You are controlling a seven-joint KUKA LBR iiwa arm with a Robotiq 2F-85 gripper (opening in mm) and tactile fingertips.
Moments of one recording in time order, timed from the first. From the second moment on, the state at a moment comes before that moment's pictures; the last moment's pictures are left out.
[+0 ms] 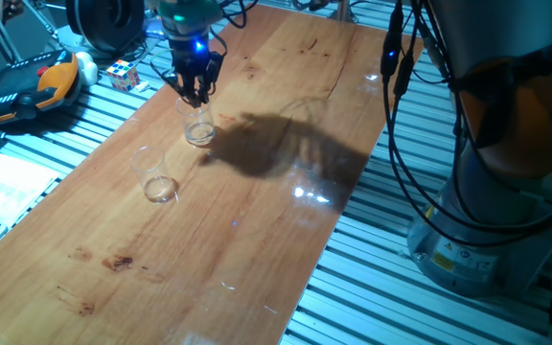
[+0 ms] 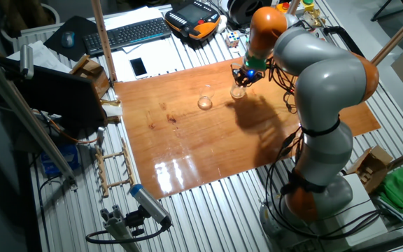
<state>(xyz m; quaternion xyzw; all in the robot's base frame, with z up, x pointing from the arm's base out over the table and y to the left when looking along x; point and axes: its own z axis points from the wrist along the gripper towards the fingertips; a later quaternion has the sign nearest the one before) 0.596 -0.024 0.155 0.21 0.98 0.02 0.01</state>
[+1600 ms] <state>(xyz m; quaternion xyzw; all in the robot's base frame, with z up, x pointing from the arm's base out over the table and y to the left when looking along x) 0.594 -0.024 0.155 0.21 0.97 0.06 -0.04</state>
